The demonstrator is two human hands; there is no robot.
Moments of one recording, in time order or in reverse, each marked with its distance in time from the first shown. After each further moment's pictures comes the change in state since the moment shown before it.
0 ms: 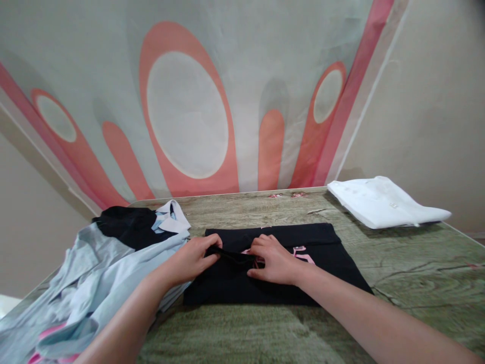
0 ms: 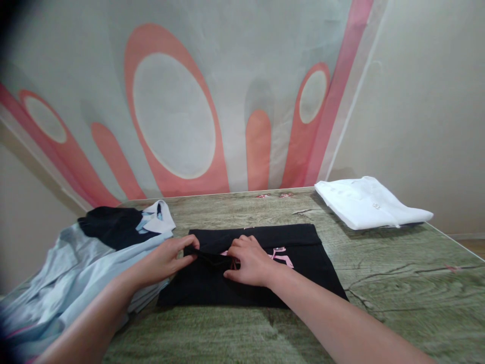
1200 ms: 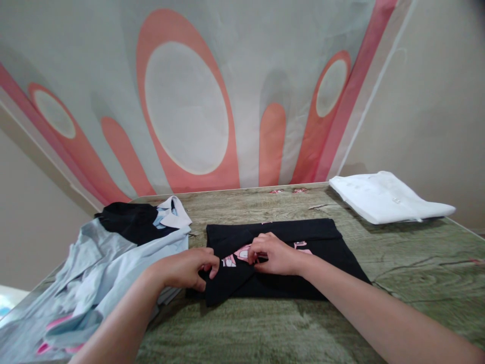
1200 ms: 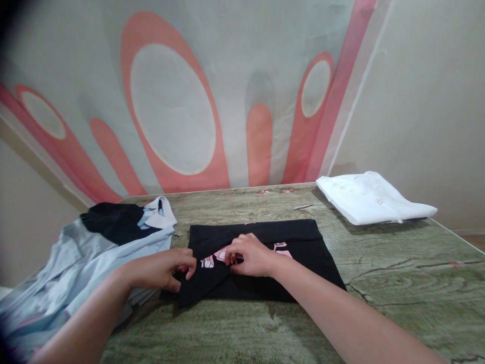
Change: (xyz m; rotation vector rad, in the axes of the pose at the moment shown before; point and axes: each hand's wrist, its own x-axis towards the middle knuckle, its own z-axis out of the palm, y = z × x) left_hand -0.012 -0.011 0.000 0.047 -0.458 0.017; right_hand 0.002 0.007 -0.007 0.197 -0.126 -0.109
